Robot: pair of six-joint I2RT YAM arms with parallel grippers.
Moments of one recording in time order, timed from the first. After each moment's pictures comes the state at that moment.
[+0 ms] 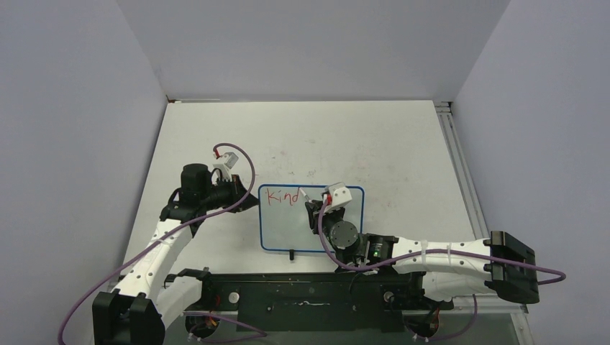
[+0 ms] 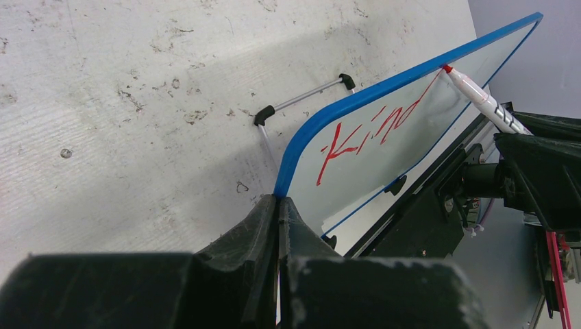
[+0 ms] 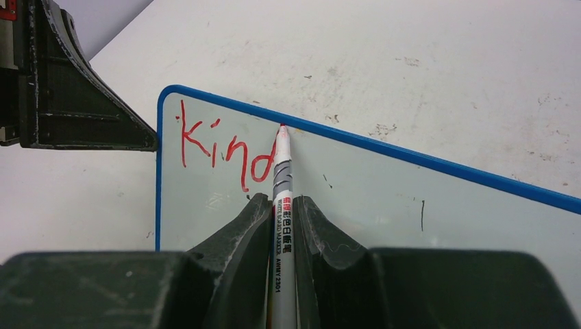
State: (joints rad) left arm -0.16 0.97 0.63 -0.31 0.65 -0.33; right arm 1.30 1.16 0.61 0.35 0.82 0.31
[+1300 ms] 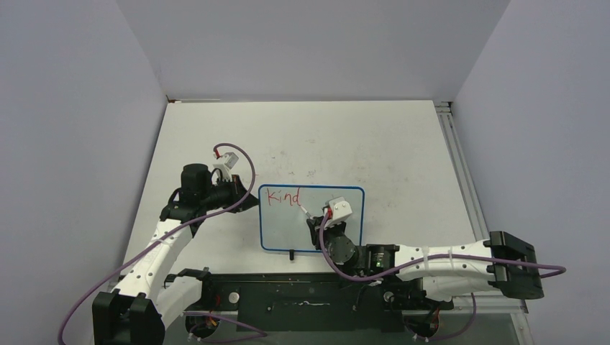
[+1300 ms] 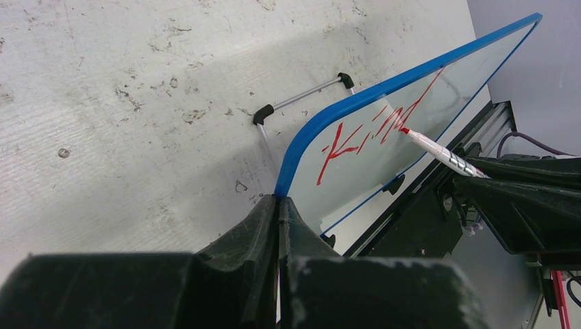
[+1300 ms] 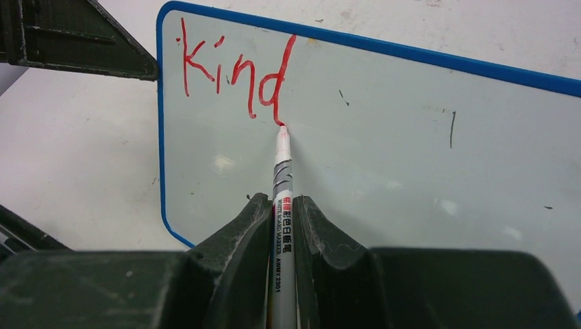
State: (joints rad) left arm -0.16 0.97 0.63 -0.31 0.65 -0.33; right arm 1.40 1.14 0.55 0.25 0.86 0.46
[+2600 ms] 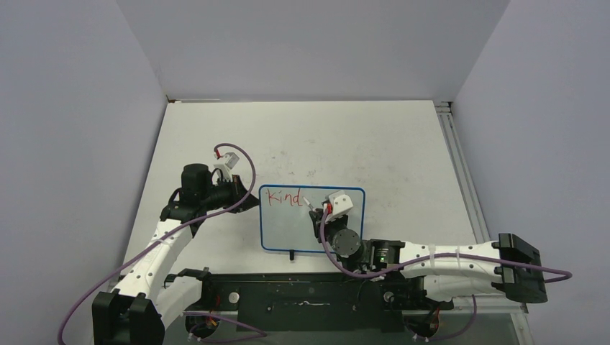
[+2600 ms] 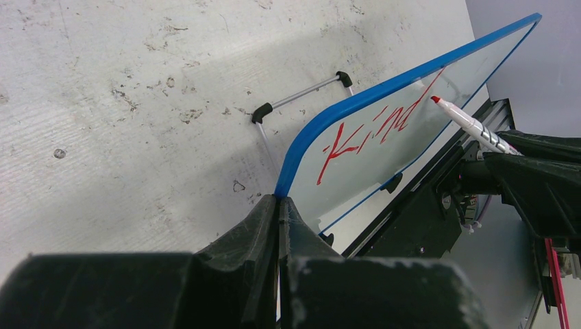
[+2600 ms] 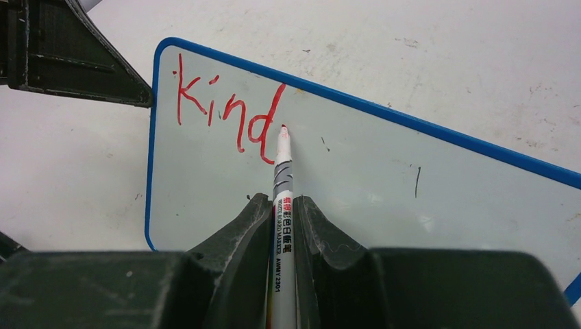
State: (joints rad) left arm -0.17 0.97 0.63 -0.31 0.66 -0.33; right arm 1.37 1.09 0.58 0.24 0.84 0.31
